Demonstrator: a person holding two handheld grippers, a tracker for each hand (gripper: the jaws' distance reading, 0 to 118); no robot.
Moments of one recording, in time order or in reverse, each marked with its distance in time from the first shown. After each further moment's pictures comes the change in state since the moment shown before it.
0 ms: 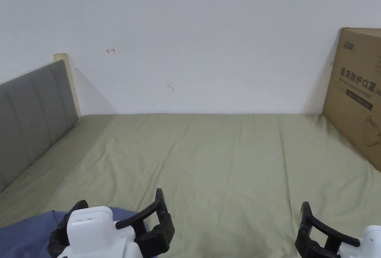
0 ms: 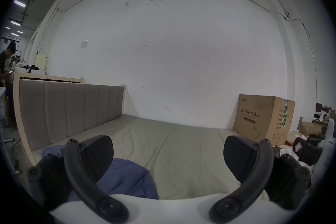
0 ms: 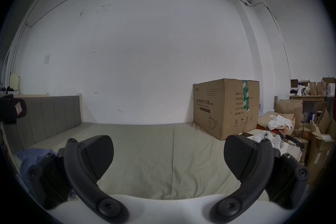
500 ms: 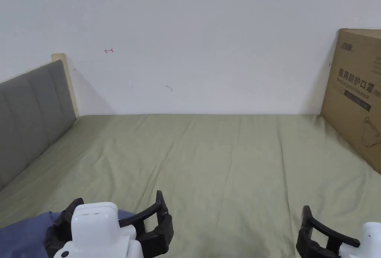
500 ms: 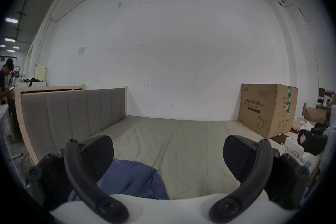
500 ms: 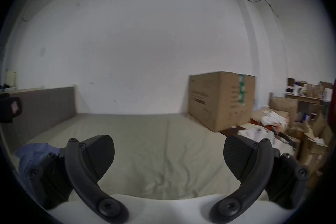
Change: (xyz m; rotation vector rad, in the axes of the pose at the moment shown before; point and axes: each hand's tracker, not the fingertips) left arm 0.008 0.012 -0.003 -0.045 0.022 -0.107; right arm 0.003 0.010 -0.001 -0.121 -0.077 0.026
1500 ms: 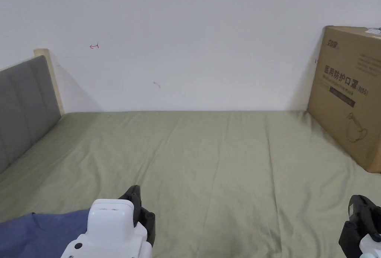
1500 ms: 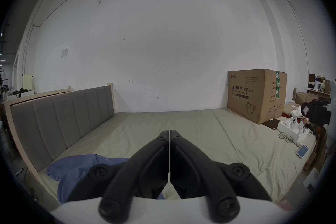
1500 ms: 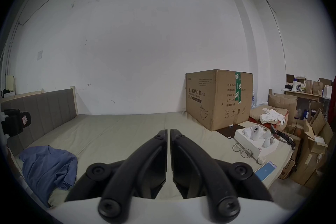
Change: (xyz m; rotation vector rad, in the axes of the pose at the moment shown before) left arm 0.022 -0.003 -0.009 -0.067 -0.115 -0.078; right arm 0.035 0.015 0.006 0.005 0.029 -0.028
